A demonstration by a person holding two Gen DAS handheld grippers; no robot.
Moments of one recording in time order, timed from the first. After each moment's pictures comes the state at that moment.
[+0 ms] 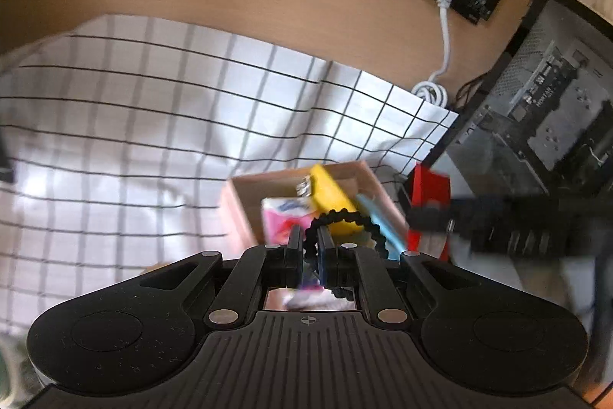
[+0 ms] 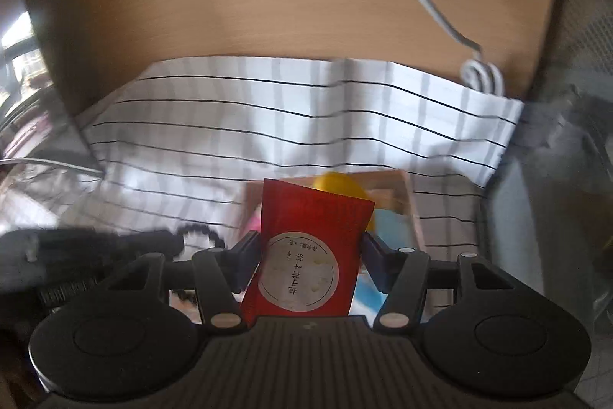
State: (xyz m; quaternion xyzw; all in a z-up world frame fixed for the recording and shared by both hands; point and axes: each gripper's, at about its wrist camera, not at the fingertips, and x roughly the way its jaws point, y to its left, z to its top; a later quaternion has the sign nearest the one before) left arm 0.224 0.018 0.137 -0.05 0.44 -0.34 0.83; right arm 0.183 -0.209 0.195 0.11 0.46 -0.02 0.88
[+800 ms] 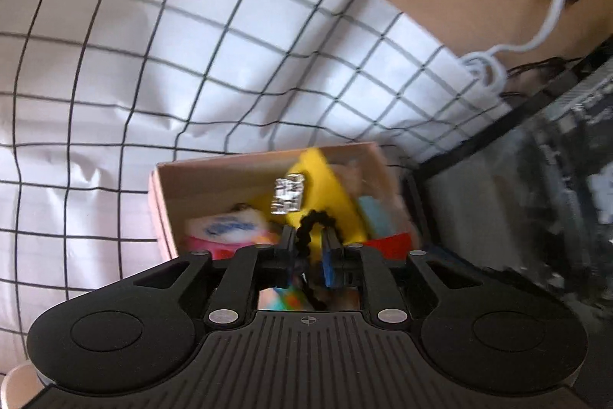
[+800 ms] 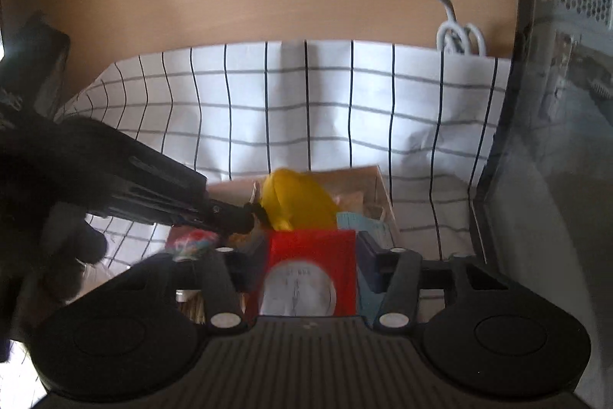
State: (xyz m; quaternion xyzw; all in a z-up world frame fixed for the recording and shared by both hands) left arm 0.304 -0.049 0.067 -0.09 0.56 -0.35 0.75; right arm 0.179 -0.218 0.135 0.11 0.39 -0.03 0.92
